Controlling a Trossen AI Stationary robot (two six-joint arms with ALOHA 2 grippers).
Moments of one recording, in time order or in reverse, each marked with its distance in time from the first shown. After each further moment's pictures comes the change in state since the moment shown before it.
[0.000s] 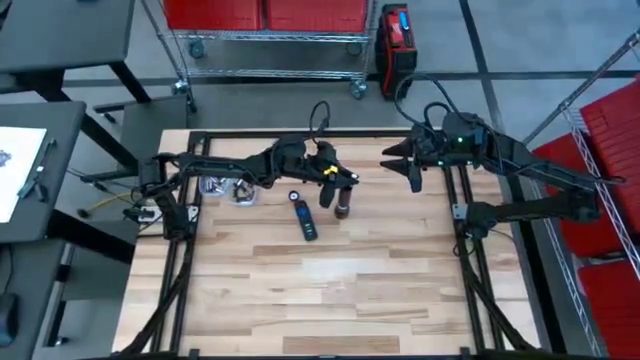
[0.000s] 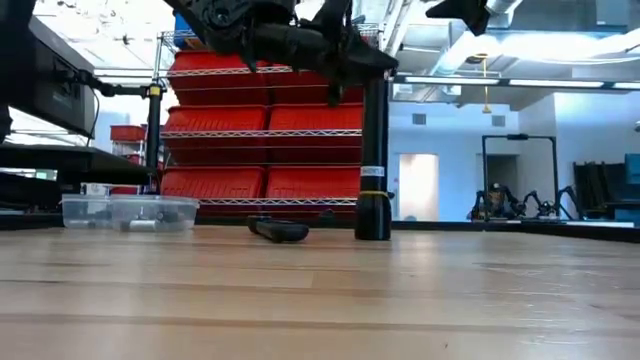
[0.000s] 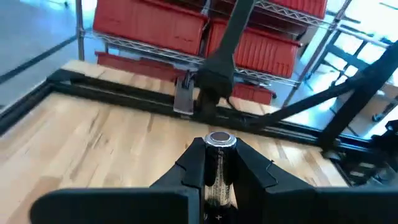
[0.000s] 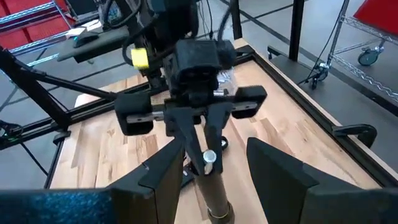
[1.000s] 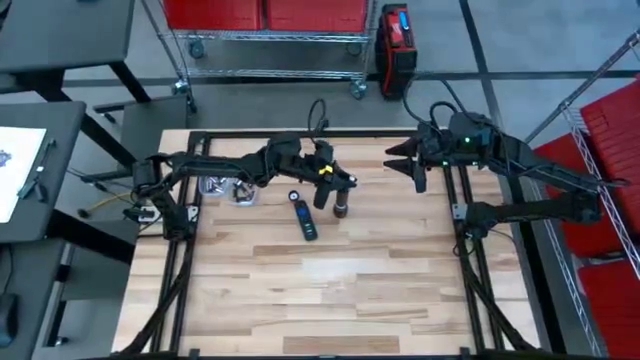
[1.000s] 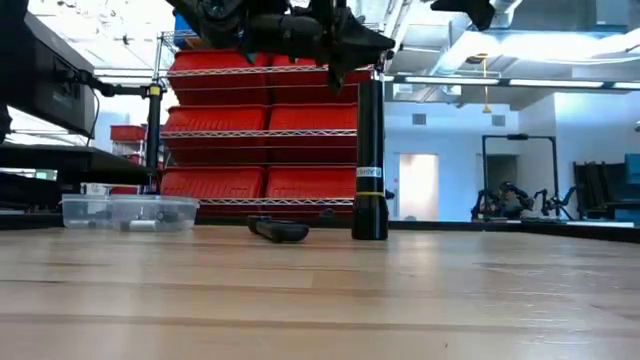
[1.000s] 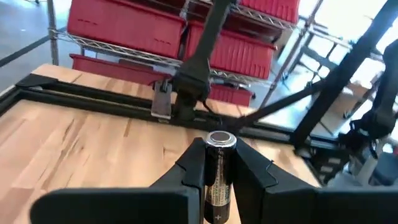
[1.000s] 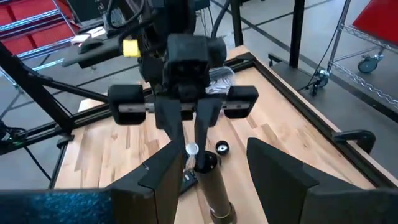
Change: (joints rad) left arm 0.011 -0.039 0.000 -0.010 0.086 -0.014; right arm -0.006 -0.030 -0.001 0.000 0.000 0.001
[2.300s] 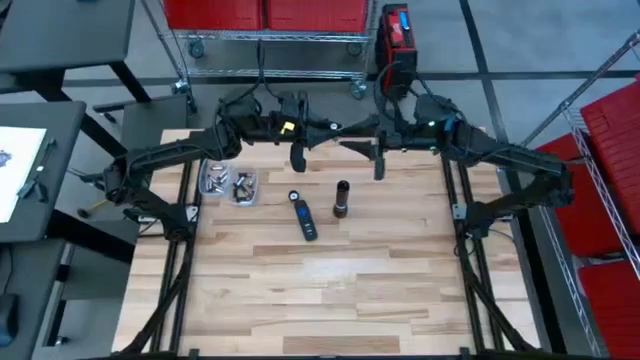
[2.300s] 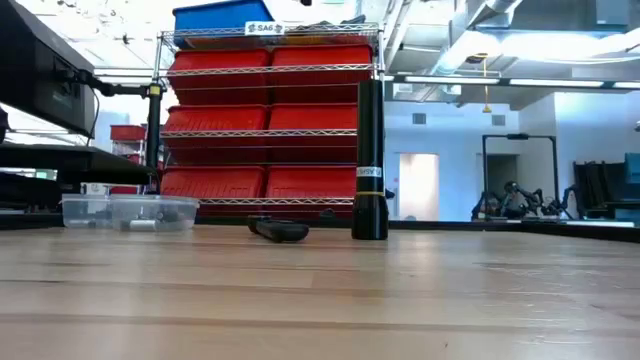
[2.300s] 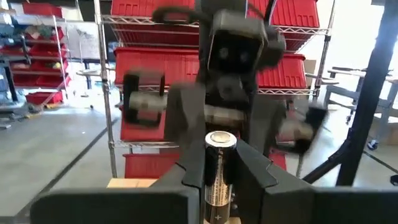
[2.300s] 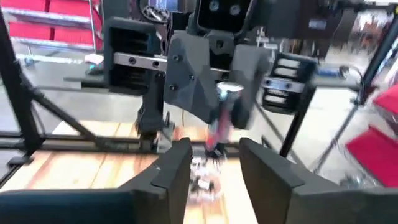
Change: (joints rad) left arm 0.089 -0.229 0.234 -0.187 -0.019 0.129; right arm 0.026 0.305 0.286 0.208 -0.030 -0.337
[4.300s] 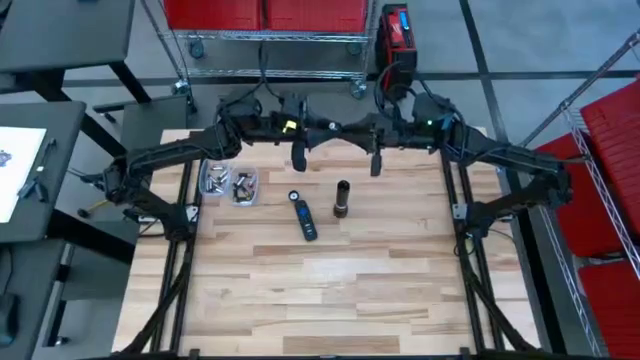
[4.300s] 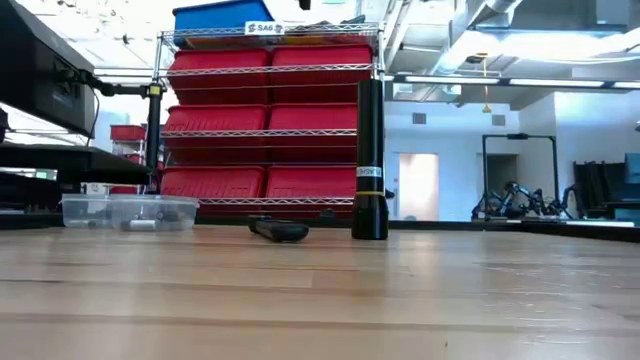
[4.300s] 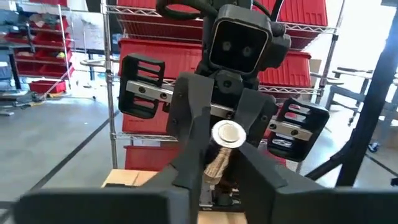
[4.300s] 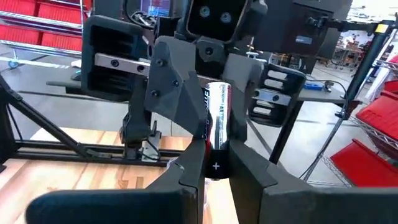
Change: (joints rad) left arm 0.006 0.000 -0.001 0.021 -0.046 -0.003; right arm 0.007 0.055 -0.077 0.232 0.009 -0.042
